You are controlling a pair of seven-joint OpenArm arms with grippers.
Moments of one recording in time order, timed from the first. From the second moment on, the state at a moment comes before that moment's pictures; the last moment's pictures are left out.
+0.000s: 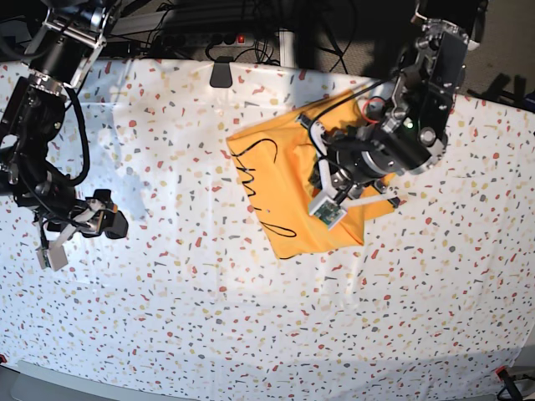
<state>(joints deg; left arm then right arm) -0.7 -10.3 20.4 109.1 -14.6 -18.0 62.6 9.4 17.1 28.0 92.2 38.5 34.1 -69.1</state>
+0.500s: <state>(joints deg) 11.9 -19.6 20.2 119.8 -13.2 -15.3 66.0 9.4 17.1 28.0 92.2 38.7 34.1 -69.1</state>
